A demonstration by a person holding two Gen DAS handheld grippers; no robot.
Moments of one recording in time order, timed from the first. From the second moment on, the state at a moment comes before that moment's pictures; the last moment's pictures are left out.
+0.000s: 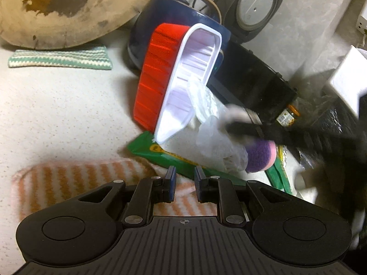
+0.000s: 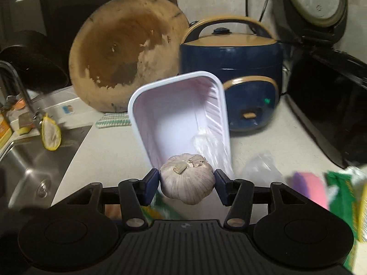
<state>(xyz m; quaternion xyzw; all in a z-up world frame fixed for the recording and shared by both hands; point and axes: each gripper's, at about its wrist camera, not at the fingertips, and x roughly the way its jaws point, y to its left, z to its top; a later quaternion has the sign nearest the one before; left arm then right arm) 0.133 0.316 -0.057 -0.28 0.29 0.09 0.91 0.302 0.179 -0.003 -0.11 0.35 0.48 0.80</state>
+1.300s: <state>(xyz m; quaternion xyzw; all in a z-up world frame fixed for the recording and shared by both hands) 0.143 0.264 -0.040 -0.22 0.32 0.09 0.92 0.316 0.065 -0.019 -0.11 0.30 0.40 0.86</state>
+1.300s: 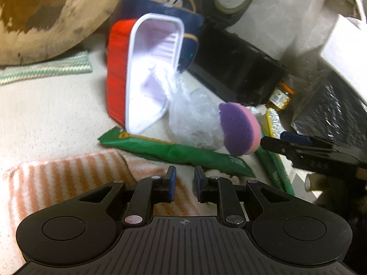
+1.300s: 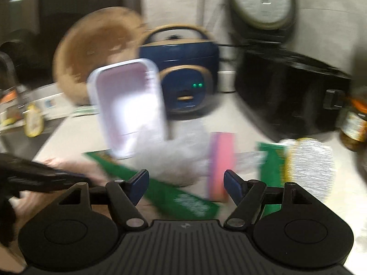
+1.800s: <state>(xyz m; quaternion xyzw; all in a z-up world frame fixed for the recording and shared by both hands) 0.182 0.176 -0.042 0.00 0.36 0.04 0.93 0.329 0.011 -0.027 -0.10 0.33 0.28 0.90</state>
